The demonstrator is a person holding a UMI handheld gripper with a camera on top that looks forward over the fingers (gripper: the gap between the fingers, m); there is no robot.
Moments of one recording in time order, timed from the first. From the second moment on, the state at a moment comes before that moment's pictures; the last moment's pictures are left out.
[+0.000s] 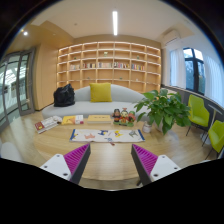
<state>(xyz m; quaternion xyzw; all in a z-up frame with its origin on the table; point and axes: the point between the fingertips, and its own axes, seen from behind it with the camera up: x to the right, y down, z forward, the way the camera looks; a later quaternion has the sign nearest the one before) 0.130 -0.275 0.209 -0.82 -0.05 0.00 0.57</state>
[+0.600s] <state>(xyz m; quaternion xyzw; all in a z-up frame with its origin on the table) -0.043 -0.178 0.086 -0.89 -0.11 0.09 0.44</state>
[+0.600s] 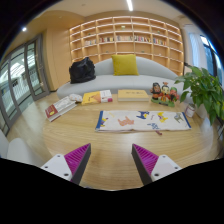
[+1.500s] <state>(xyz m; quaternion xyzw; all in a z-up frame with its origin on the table) -0.176 -0.019 -0.005 -0.89 -0.15 0.10 0.41</state>
